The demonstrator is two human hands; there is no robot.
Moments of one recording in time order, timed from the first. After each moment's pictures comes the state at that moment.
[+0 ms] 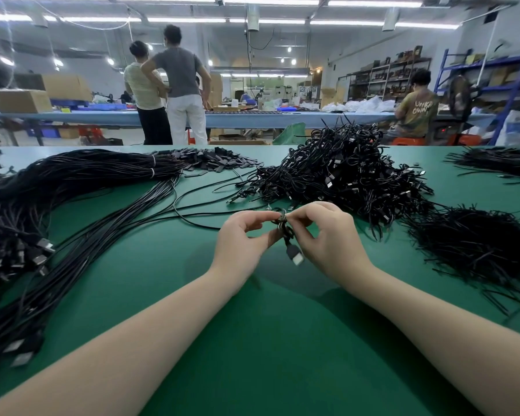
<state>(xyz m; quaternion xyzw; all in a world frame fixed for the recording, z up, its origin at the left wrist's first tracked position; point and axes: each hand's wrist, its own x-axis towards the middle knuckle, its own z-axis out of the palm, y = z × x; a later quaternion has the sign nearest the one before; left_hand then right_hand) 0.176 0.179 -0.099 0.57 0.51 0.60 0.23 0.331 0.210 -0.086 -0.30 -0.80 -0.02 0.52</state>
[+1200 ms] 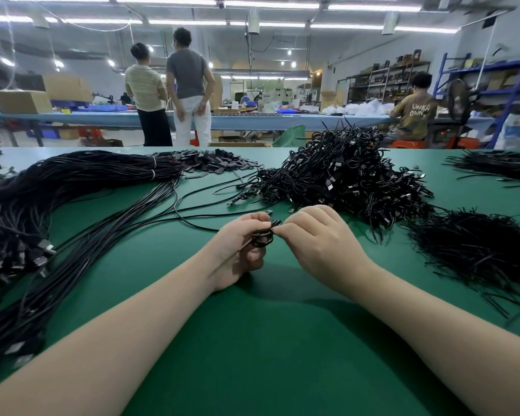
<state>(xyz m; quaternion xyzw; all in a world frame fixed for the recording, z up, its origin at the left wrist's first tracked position) 0.162 0.177 -0.079 0.43 0.41 0.53 0.61 0.330 0.210 -0.082 -0.16 -0.83 -0.30 0.43</state>
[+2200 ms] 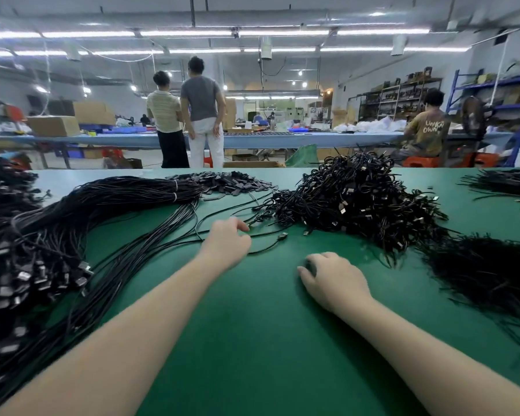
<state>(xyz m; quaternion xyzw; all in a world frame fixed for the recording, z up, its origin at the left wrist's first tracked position) 0.116 0.195 -0.052 0.60 0.71 0.36 0.10 0.316 0.221 -0.107 -0.58 -0.80 0.00 0.16</state>
